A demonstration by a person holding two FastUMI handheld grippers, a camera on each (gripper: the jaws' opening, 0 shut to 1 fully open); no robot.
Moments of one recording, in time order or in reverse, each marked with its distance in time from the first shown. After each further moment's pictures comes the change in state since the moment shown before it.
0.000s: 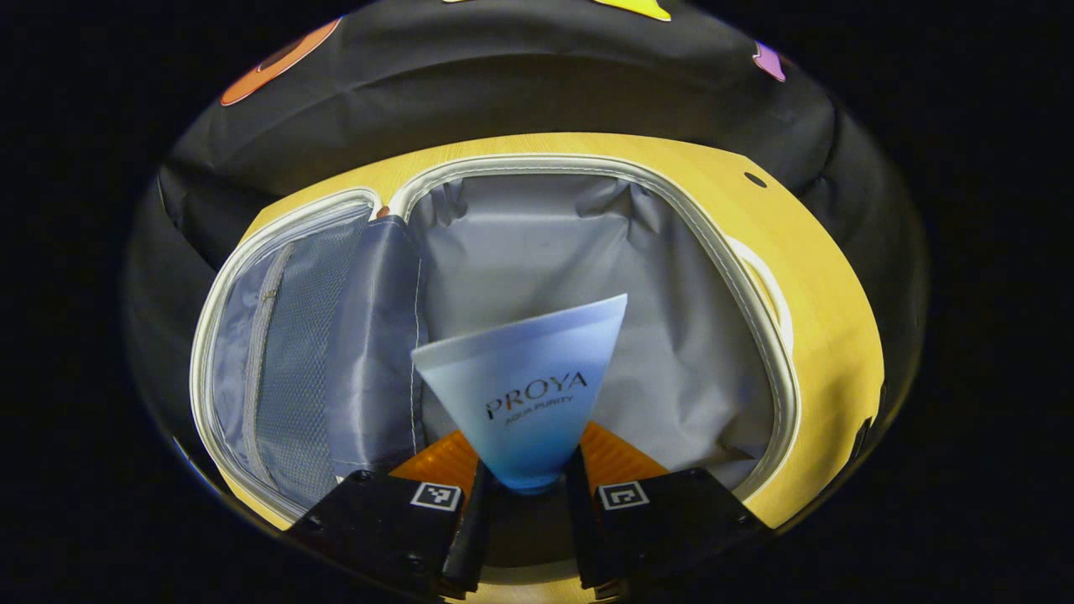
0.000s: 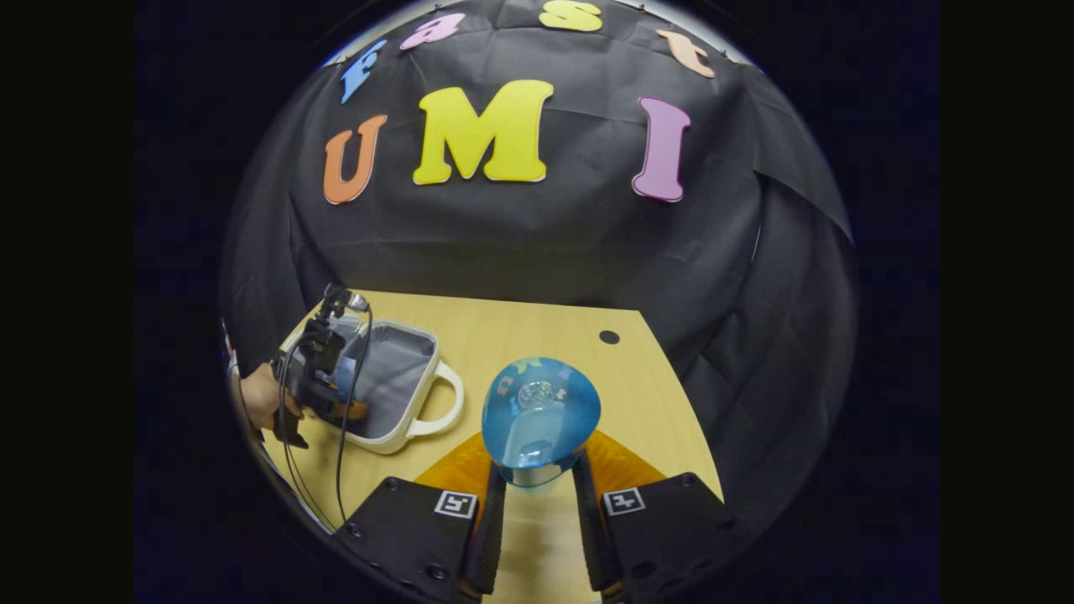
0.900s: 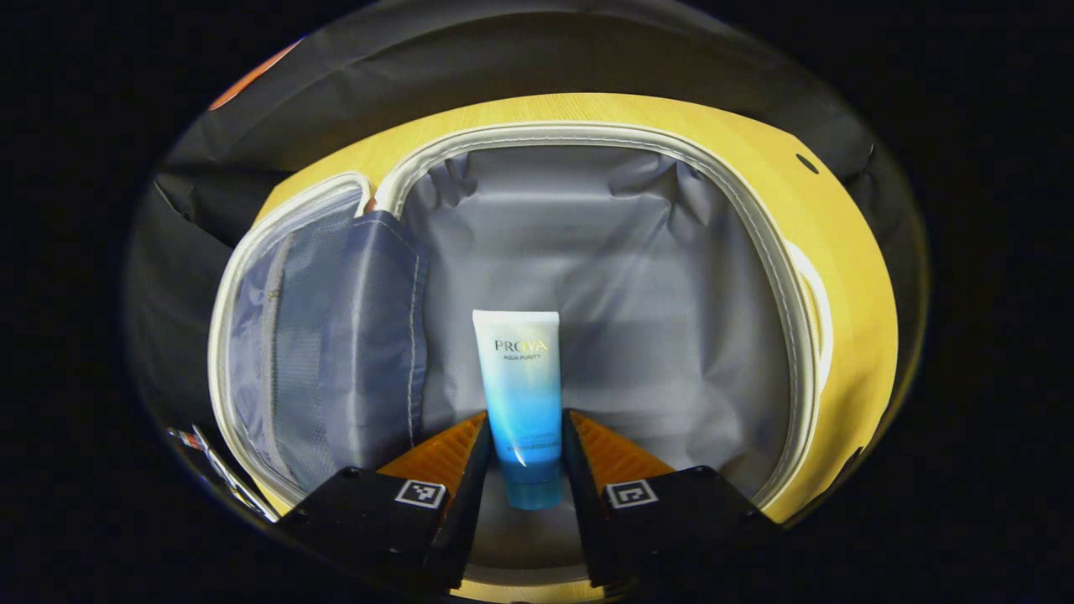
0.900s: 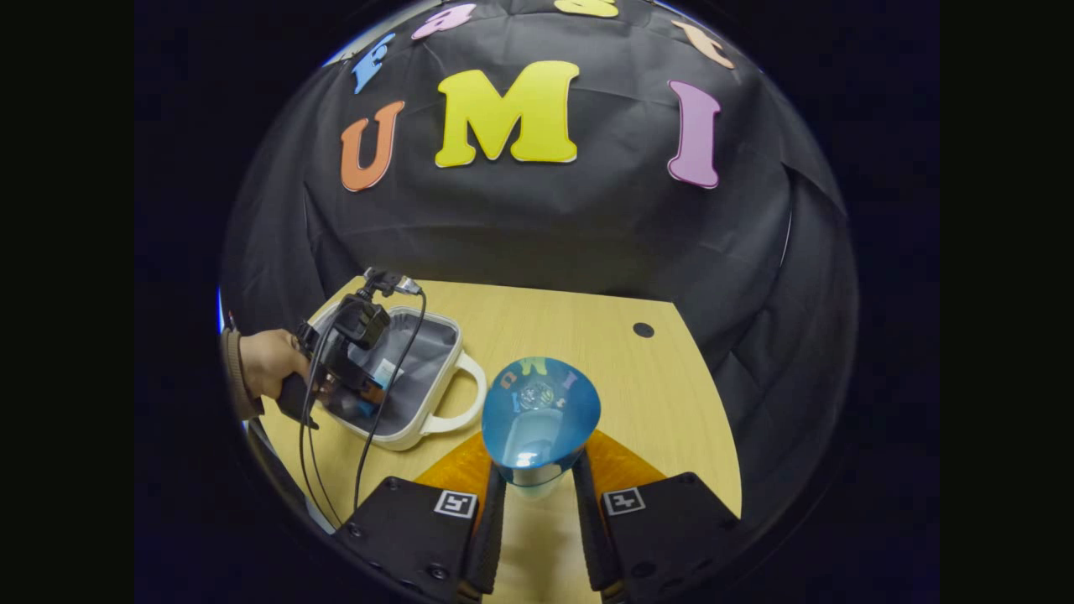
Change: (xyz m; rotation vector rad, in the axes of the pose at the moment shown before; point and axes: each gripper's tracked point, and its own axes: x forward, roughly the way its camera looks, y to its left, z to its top) left arm 0.007 0.007 0.008 -0.031 0.167 0.159; right arm 0.033 0.016 -0.003 -0.014 0.039 0.119
